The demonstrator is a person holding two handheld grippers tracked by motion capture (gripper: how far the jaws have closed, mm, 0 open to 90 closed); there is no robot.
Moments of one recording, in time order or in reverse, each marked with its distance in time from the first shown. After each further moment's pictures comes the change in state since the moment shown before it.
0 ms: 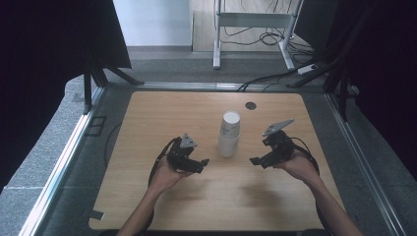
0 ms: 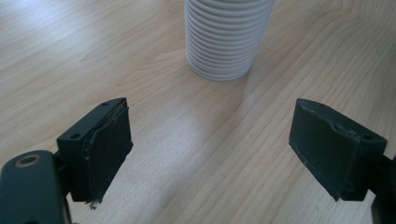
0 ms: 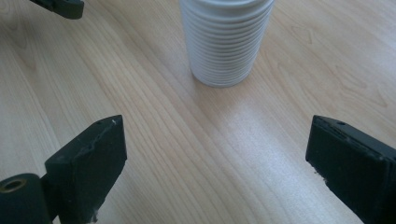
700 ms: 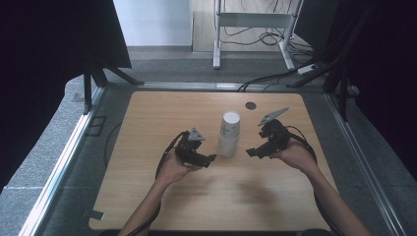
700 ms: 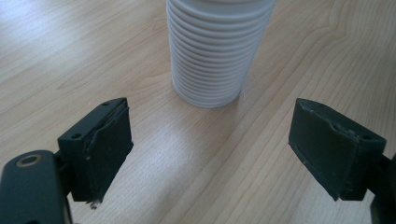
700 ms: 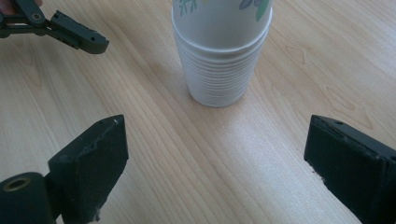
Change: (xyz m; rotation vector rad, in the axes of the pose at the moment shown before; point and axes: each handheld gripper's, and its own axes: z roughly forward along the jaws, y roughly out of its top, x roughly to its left) left arm 0.001 0.023 0.017 0.005 -0.053 0.023; right arm -0.006 0.032 -0.004 0.030 0.010 -0.001
